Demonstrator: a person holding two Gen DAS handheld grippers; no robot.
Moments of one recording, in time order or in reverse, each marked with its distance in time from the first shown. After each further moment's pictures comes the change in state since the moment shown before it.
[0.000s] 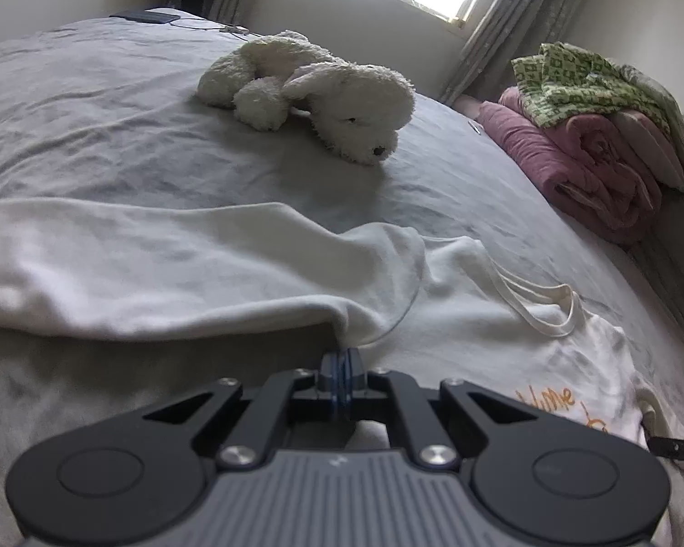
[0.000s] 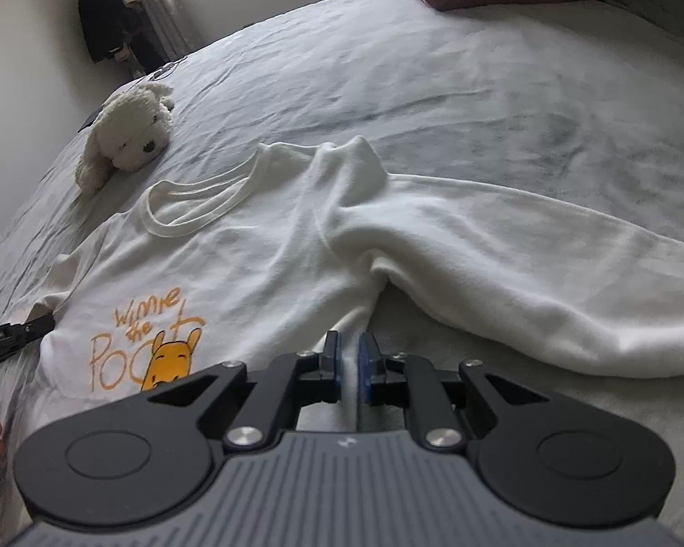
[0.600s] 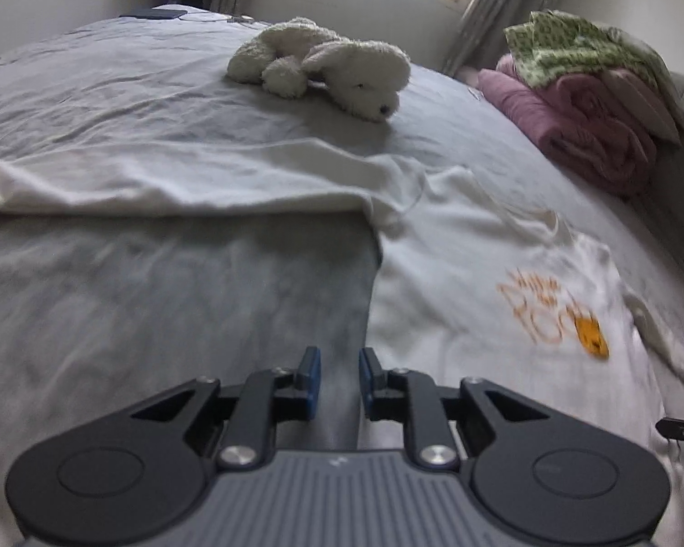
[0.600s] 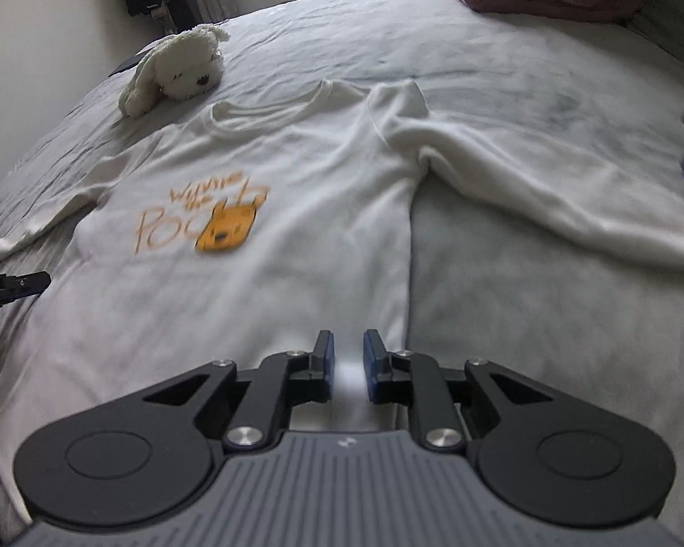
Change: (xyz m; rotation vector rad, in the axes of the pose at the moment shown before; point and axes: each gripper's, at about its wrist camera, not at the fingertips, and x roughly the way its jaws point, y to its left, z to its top) left arm -0.086 0.009 -0.064 0.082 0.078 0.073; right arm -0.048 0.028 -0.087 -0.117 0.034 -0.028
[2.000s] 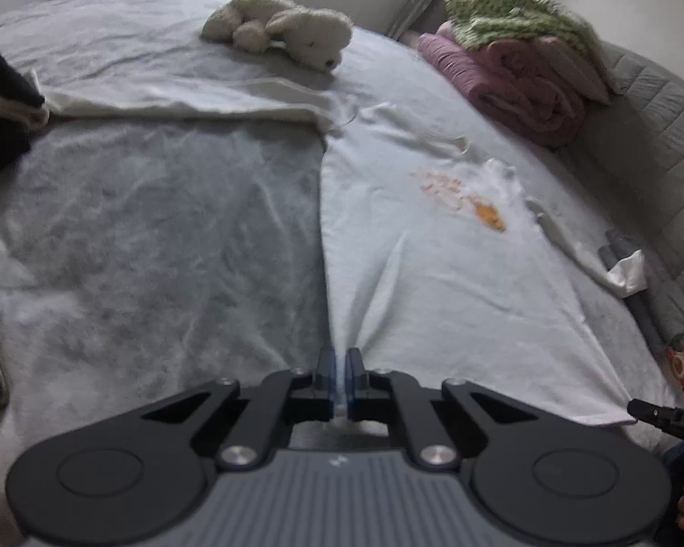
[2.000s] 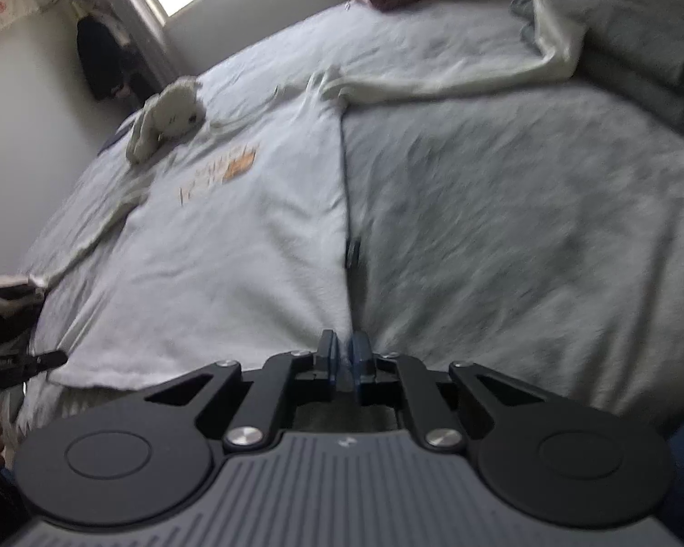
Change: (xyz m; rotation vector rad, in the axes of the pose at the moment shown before) left arm -0.108 0.022 -0.073 0.021 0.089 -0.189; right arm -0.120 -0.005 -0.127 0.280 -0.126 0.007
